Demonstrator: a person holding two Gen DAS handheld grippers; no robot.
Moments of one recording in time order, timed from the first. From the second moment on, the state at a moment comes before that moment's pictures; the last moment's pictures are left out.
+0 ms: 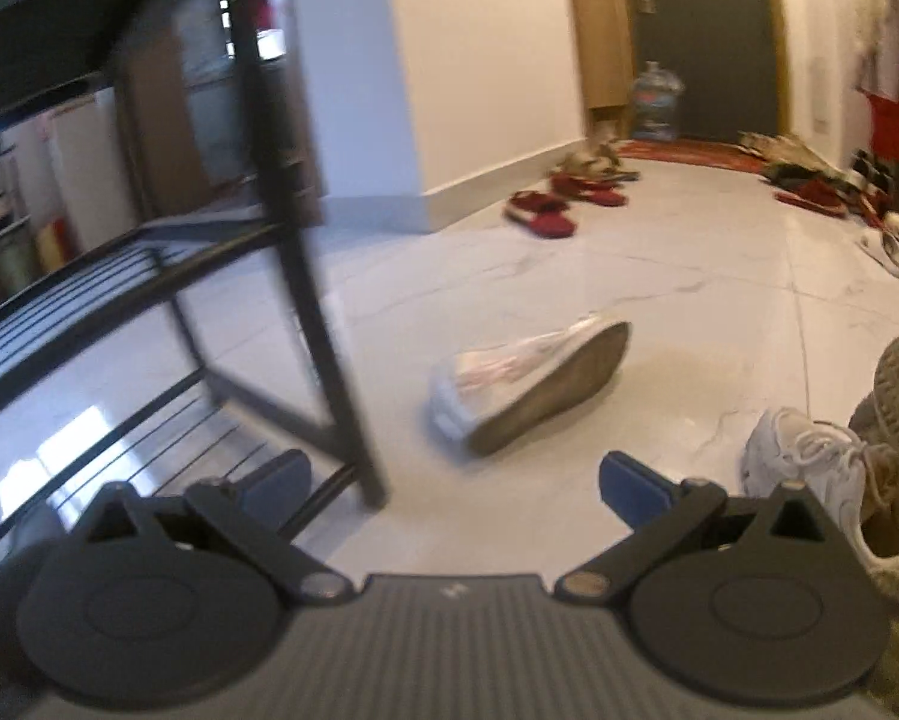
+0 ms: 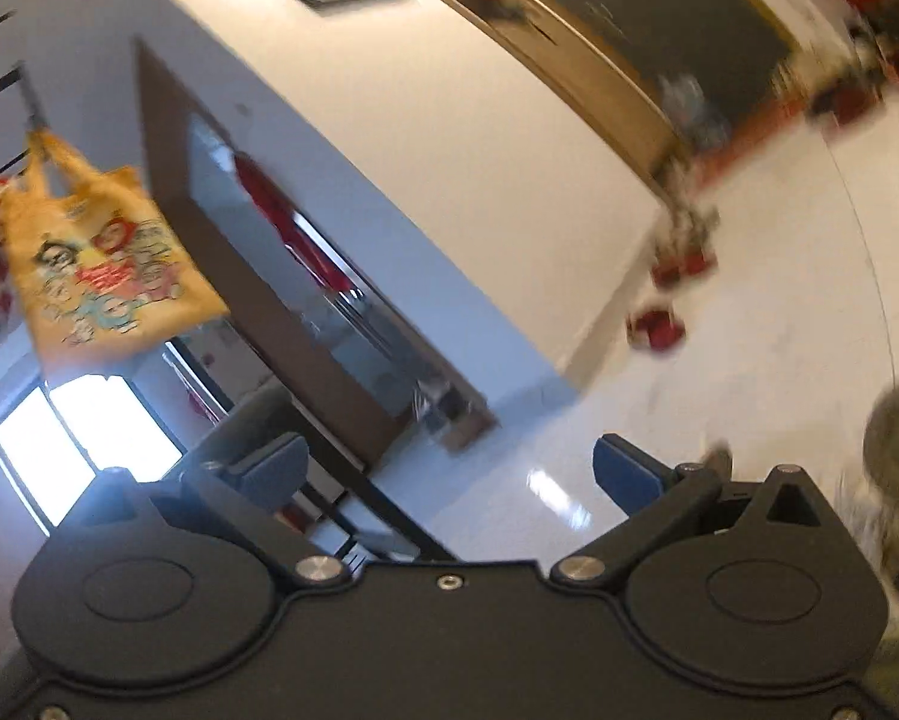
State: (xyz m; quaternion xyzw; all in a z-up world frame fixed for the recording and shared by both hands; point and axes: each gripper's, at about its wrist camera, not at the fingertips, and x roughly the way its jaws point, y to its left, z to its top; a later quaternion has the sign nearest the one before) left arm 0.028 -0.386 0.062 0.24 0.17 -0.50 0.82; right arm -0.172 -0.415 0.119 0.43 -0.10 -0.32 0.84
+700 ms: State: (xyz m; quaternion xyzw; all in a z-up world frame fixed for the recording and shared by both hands) left arm 0.093 -0.599 -0.036 0.39 0.09 -0.55 0.73; right arm -0.129 -0.437 0.070 0.47 -0.03 -0.35 0.81
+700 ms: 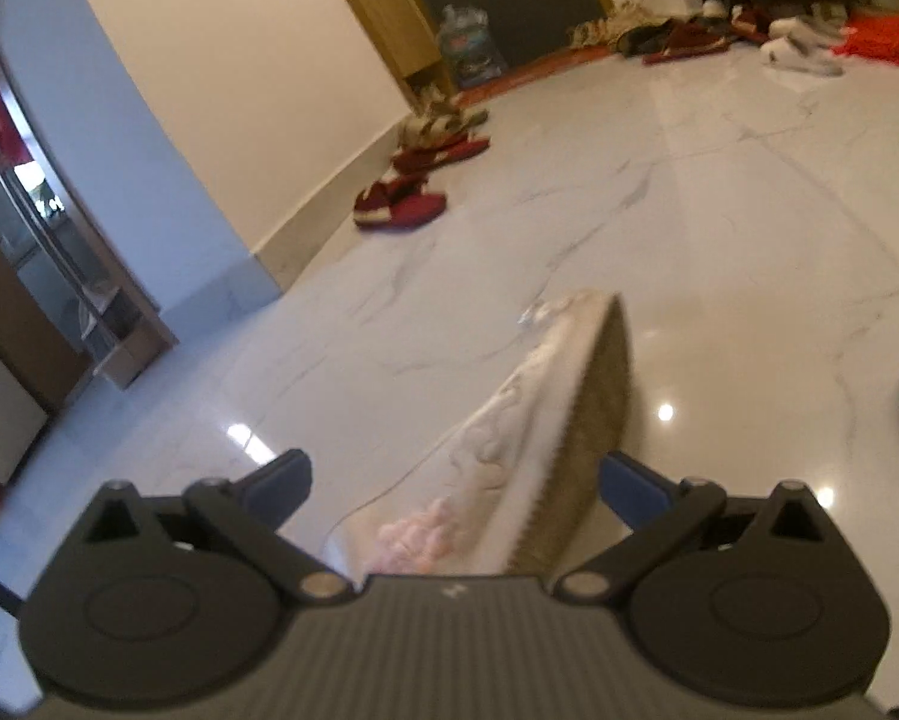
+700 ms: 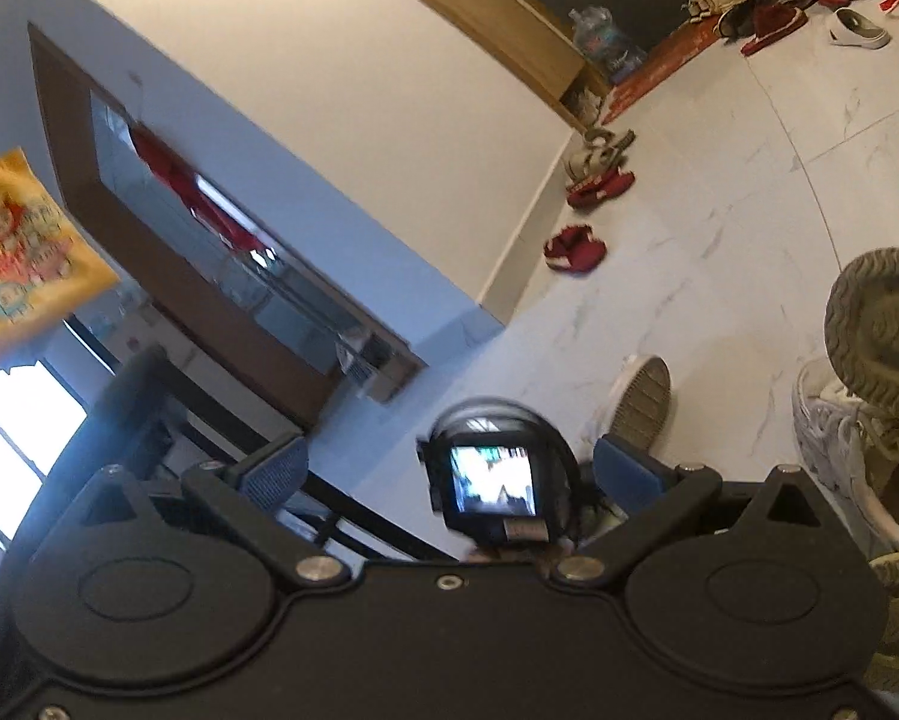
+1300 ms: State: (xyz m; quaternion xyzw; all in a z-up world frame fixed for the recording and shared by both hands) left arm 0.087 -0.591 -0.072 0.45 0.12 -0.53 0.71; right arm -0.115 -0.439 0.057 0.48 0.00 -0.34 0.81
